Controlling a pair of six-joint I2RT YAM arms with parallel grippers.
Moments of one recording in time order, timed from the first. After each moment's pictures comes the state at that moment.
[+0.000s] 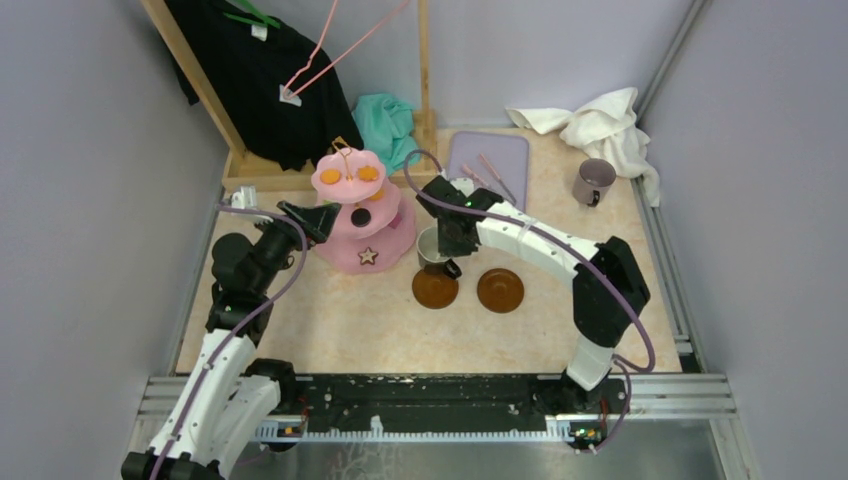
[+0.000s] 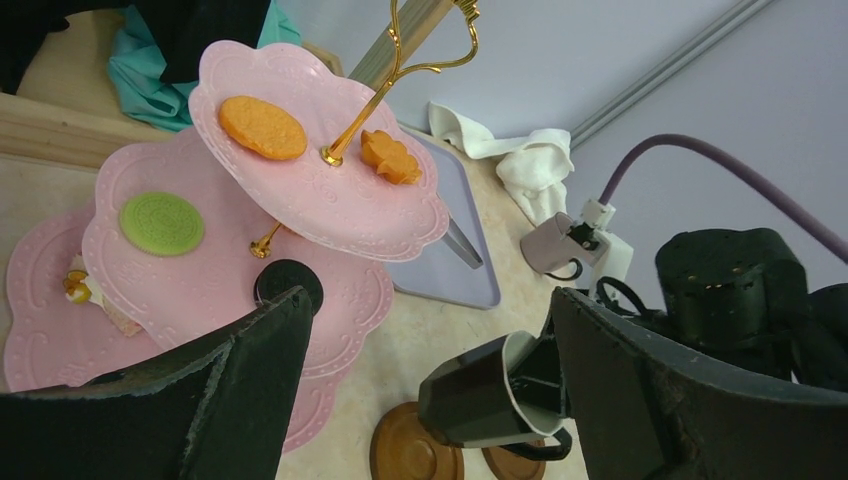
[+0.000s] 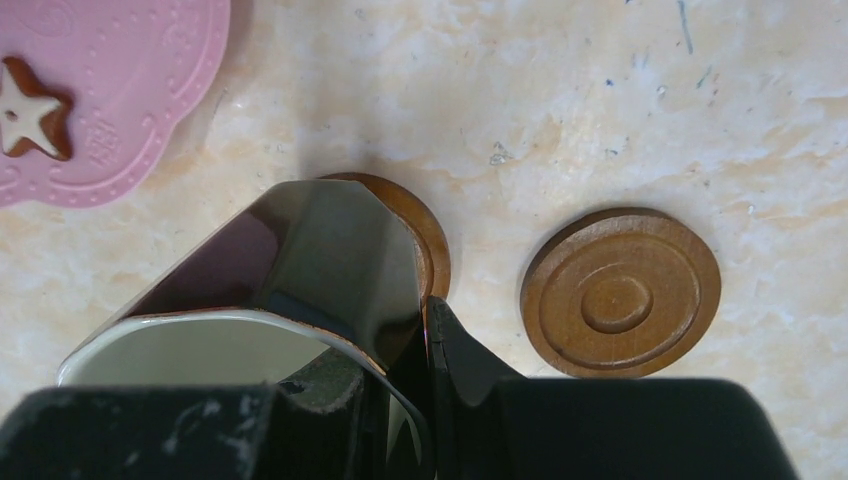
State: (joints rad) left arm -0.16 0.68 0.53 0.21 0.24 -0.71; right arm 0.79 1.70 1.42 -0.85 0.29 0.69
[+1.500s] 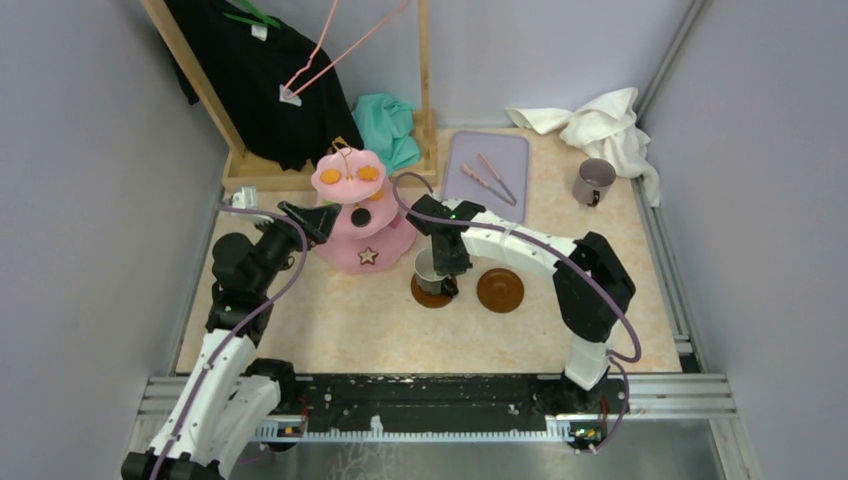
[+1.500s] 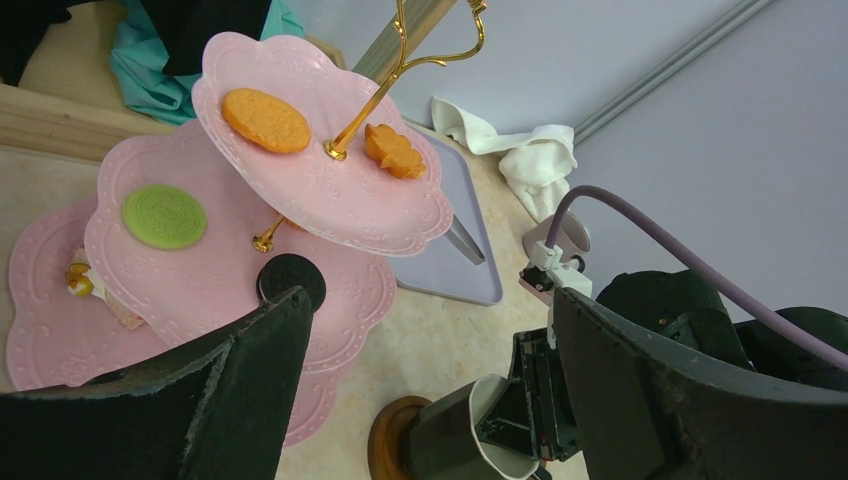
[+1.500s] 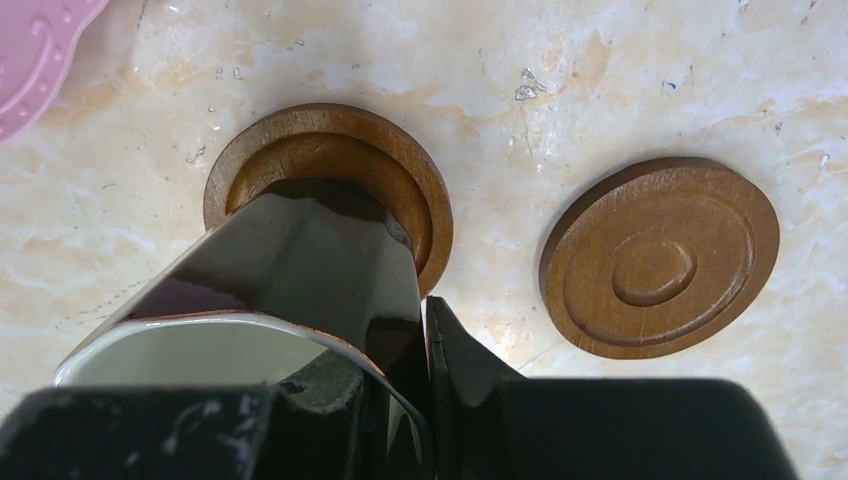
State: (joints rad) left arm -0.16 0.68 0.53 0.20 0.24 -0.70; right arm 0.86 1.79 1.38 -0.88 0.27 0.73
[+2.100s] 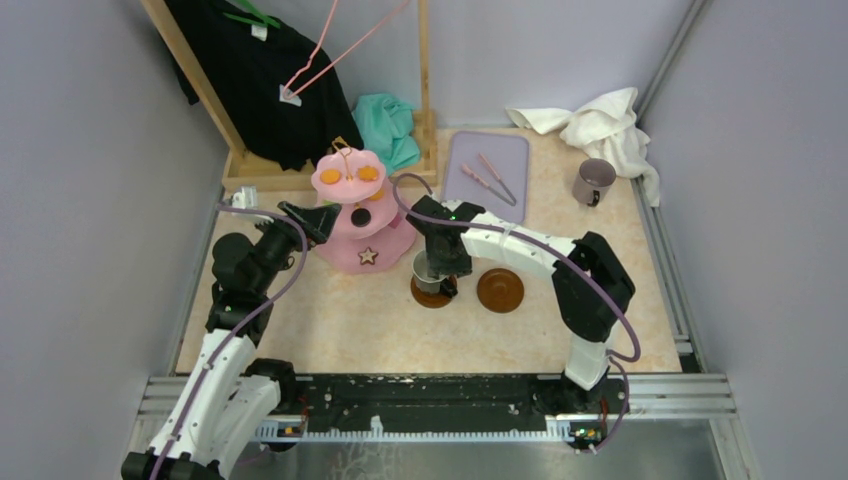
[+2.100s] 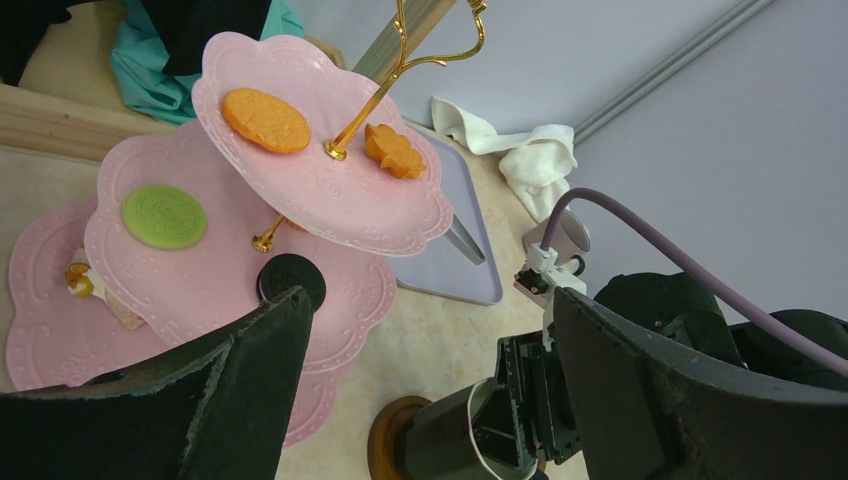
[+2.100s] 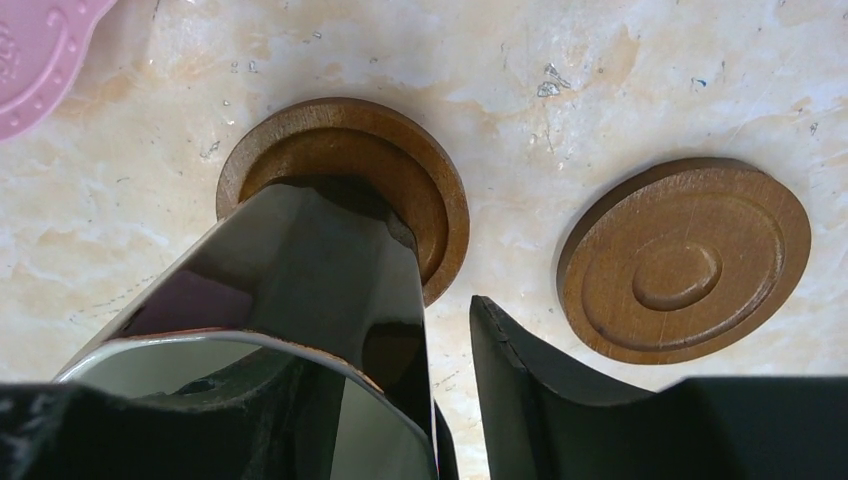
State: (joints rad) left arm -0.16 0.68 0.53 0.20 0.24 -0.70; right arm 0.86 1.79 1.37 -0.86 0.24 0.74
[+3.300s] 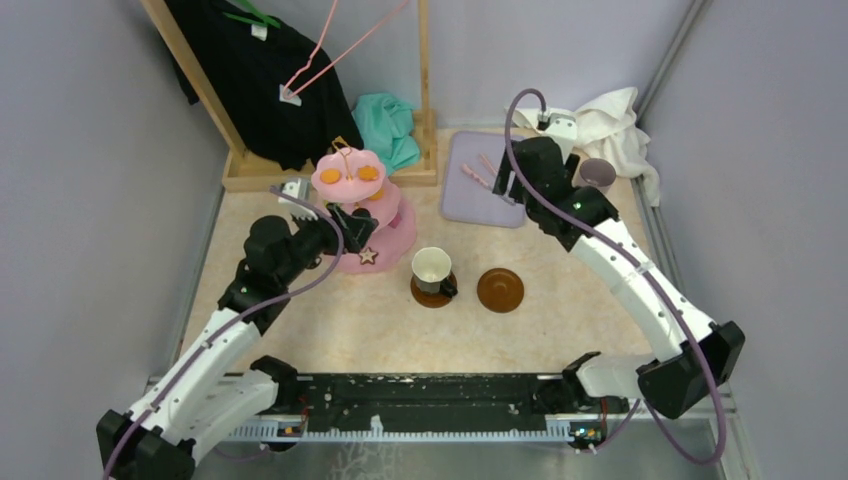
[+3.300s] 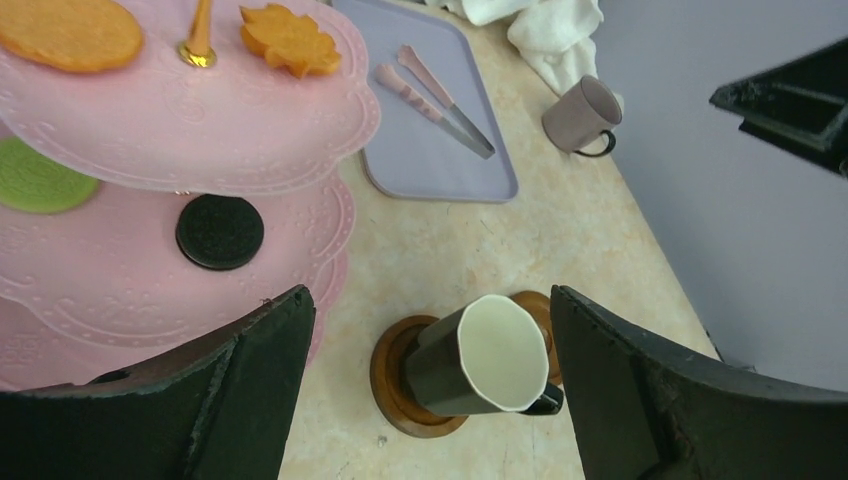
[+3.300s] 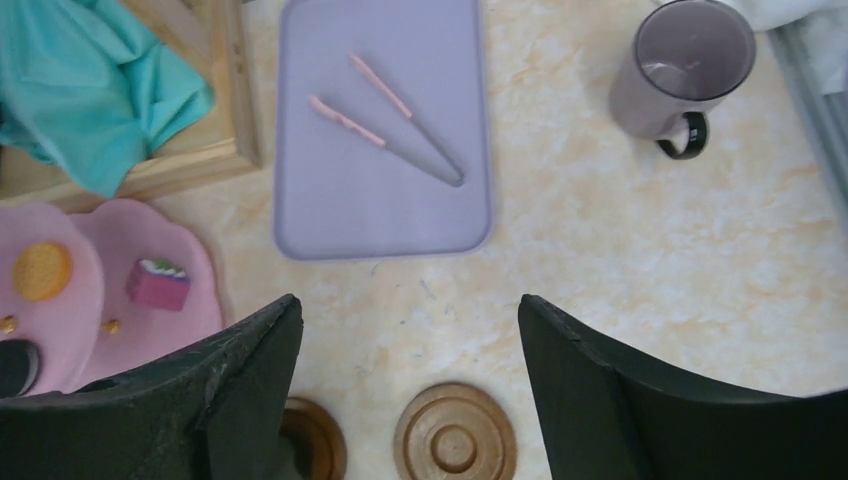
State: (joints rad) left arm -0.43 0.81 0.66 0.04 0.12 -0.53; right arm 0.56 1.25 1.34 -0.67 0.54 0.52
